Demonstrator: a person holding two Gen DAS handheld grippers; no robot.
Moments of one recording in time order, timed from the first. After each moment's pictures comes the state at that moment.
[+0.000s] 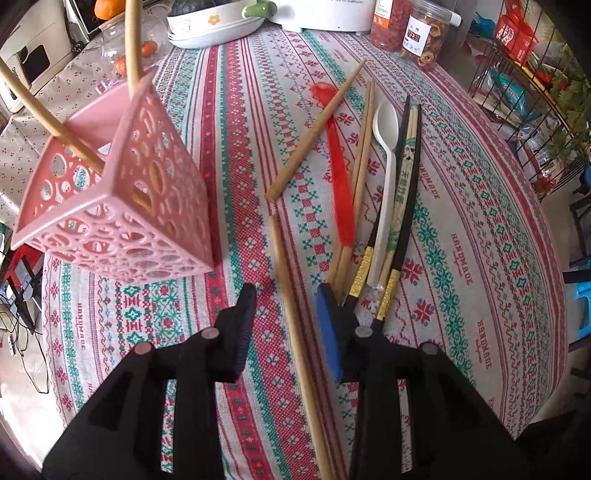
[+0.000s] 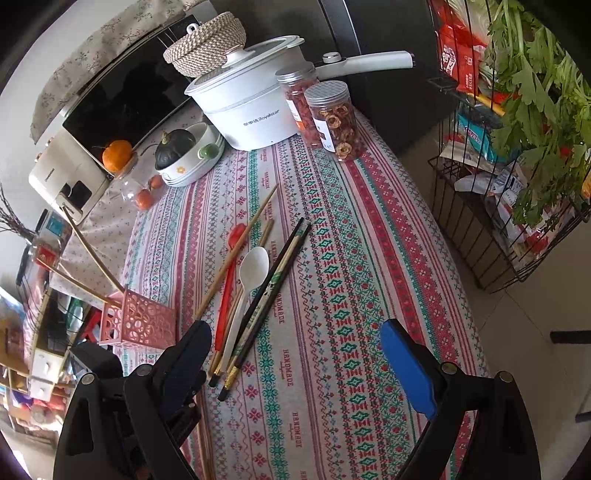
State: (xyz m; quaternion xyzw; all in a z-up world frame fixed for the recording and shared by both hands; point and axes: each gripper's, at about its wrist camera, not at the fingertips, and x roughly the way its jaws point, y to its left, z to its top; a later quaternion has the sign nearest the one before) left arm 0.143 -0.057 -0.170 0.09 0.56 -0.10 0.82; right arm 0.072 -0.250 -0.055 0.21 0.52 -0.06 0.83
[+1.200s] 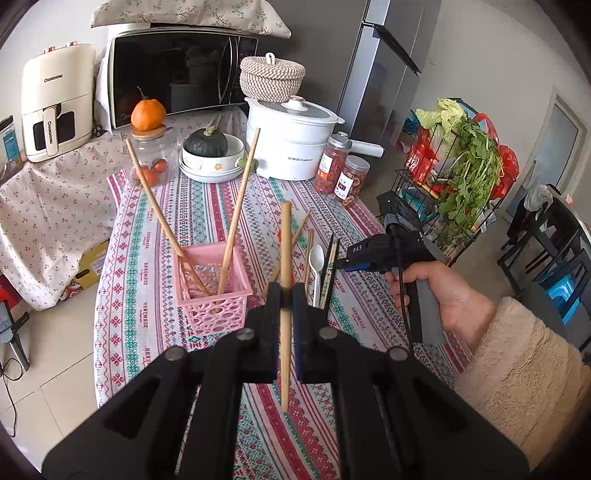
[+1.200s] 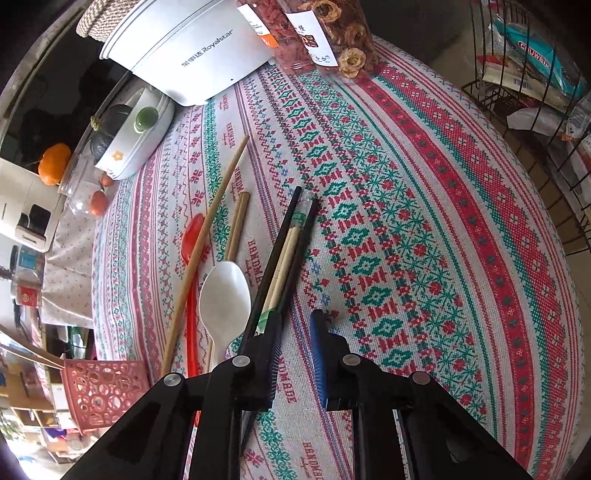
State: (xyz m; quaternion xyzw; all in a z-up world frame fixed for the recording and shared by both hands) left arm 0.085 0.026 -0.023 -0.02 0.38 -0.24 0.89; right arm 0.166 -0.246 -0.172 0.28 0.58 -0.07 0.76
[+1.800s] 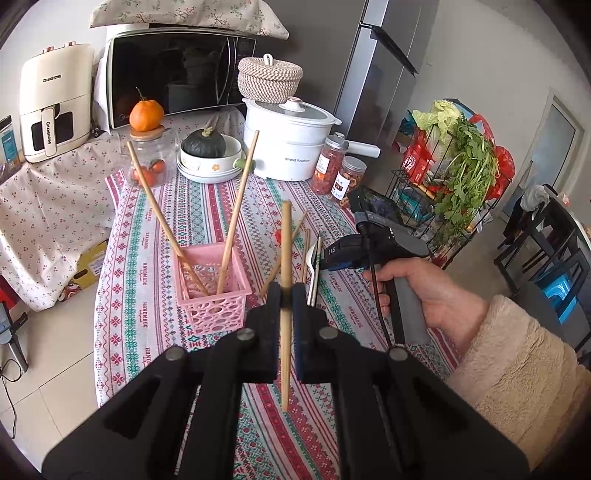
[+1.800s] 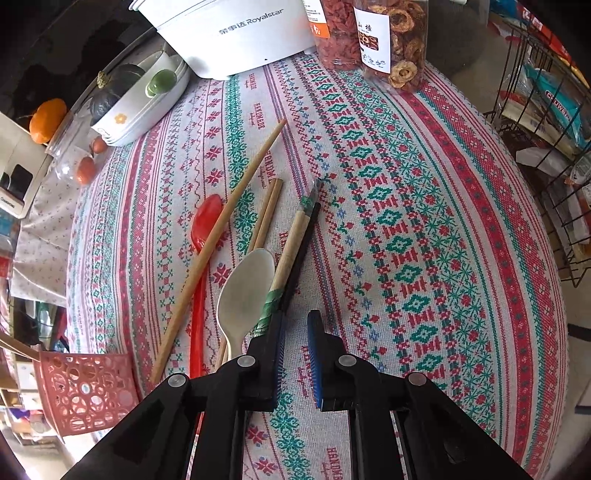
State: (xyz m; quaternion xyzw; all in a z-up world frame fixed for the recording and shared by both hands) left arm 0.083 0.028 -0.022 -0.02 0.38 -0.24 0.89; right arm 0.191 -0.209 -0.170 0.20 0.61 -0.08 0.76
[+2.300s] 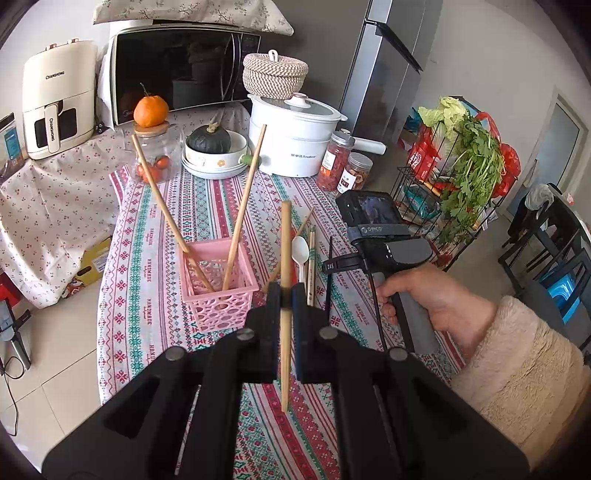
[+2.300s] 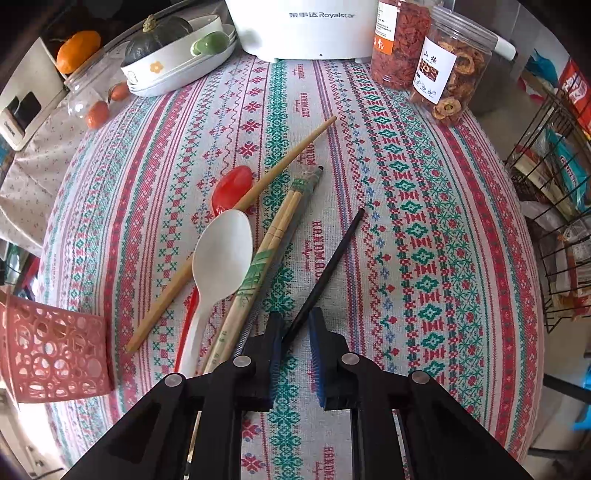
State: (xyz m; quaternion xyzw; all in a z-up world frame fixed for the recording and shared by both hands) left arm 0.085 0.030 -0.025 -0.02 0.39 -0.23 0.89; right arm 0.195 -0.167 -0.172 0.07 0.62 -0.07 0.78
